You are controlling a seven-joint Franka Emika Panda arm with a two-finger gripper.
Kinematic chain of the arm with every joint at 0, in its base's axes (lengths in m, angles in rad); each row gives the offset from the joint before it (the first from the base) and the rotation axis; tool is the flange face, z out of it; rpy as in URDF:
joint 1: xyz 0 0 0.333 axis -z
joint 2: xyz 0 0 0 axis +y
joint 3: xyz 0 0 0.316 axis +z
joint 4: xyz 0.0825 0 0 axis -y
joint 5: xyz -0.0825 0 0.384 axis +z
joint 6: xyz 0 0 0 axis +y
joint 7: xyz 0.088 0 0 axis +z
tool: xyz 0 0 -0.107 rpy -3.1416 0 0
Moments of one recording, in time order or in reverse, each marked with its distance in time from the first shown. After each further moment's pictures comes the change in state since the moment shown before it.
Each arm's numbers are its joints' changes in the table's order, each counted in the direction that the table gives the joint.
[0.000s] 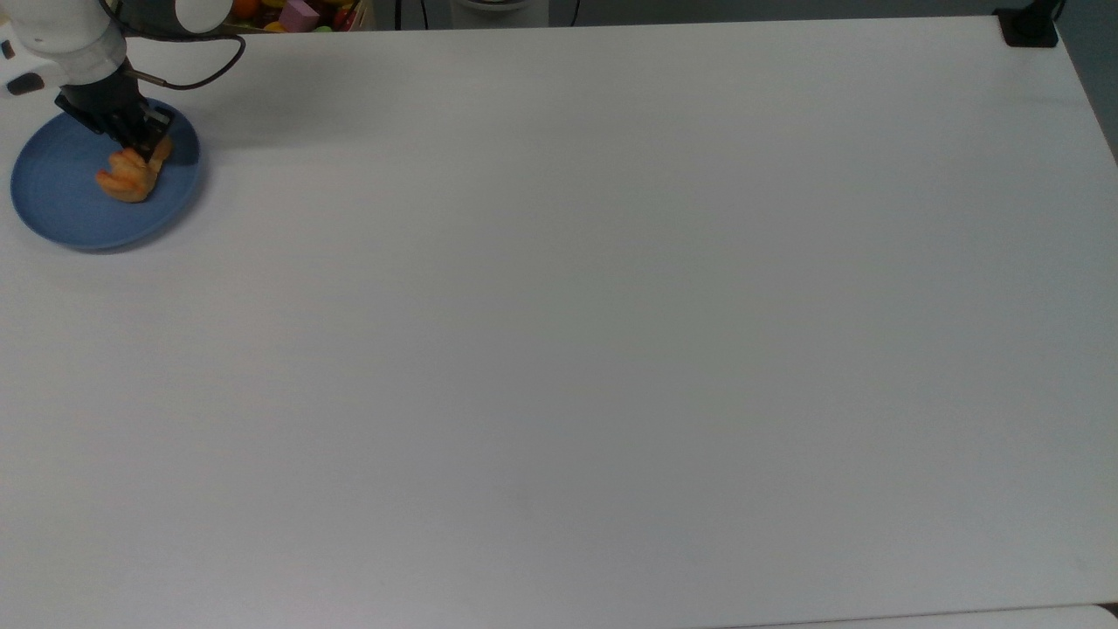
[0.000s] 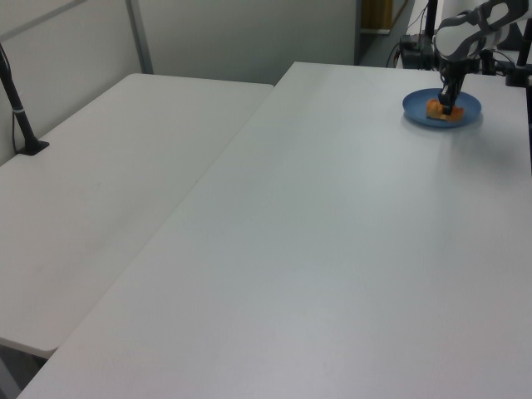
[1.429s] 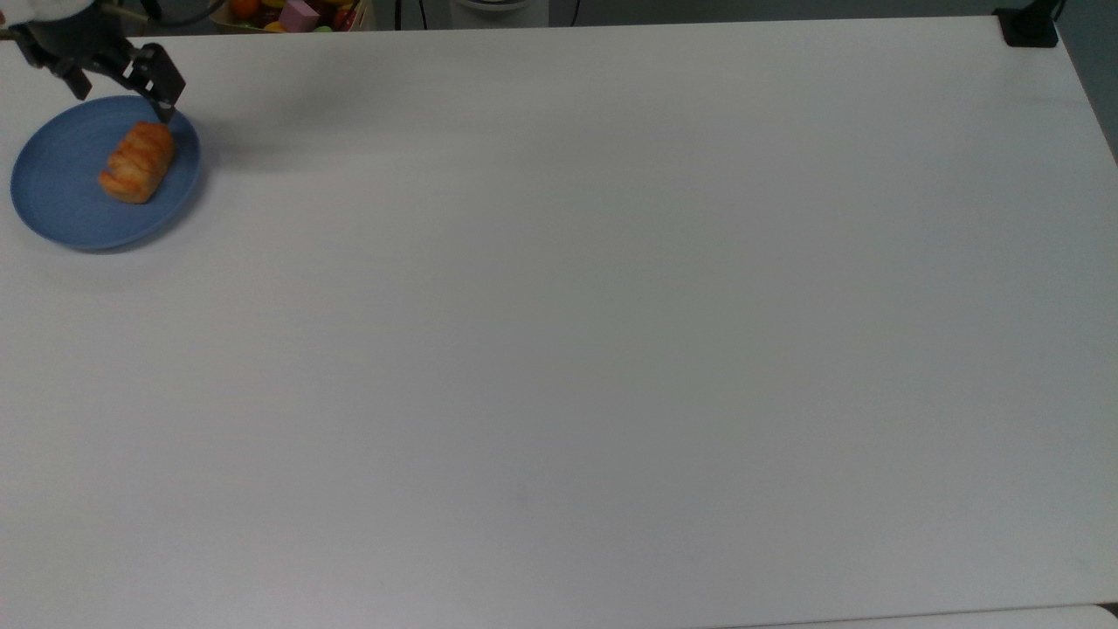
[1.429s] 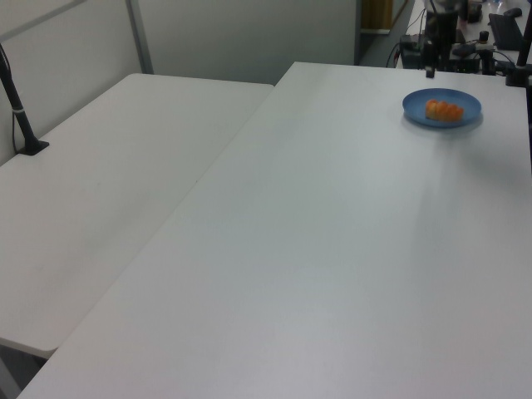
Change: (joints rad) arm -0.025 -0.106 0.057 0.185 -0.081 0.308 -0.129
